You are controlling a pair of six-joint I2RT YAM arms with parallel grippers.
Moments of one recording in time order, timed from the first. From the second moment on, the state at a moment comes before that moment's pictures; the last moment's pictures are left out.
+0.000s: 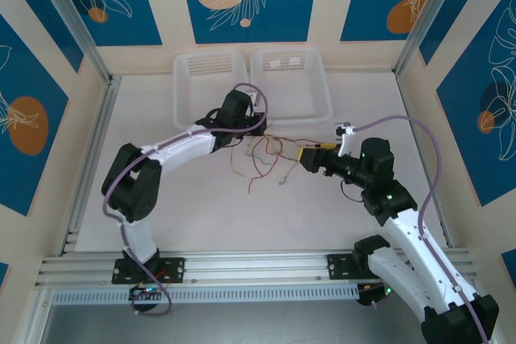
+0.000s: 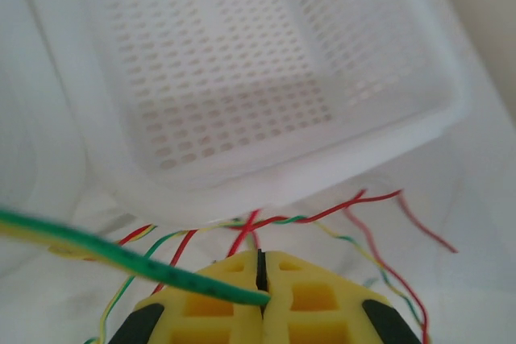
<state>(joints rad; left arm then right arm) -0.65 1.80 1.33 -0.13 0.13 -0.50 0.30 0.73 0.62 -0.23 -0.46 0.50</state>
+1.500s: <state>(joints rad) -0.71 1.37 0.90 0.22 0.34 -0.31 0.47 1.44 0.88 0.19 -0.55 0.77</state>
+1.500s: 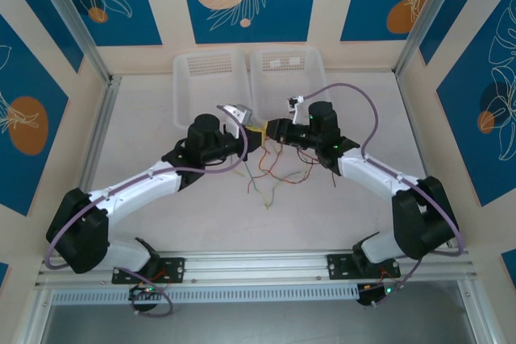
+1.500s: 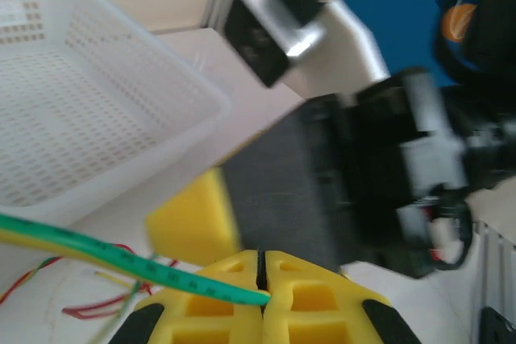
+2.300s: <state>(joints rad) -0.72 1.30 0.84 0.24 0.32 -0.26 0.22 1.15 0.84 -0.01 -0.39 0.78</state>
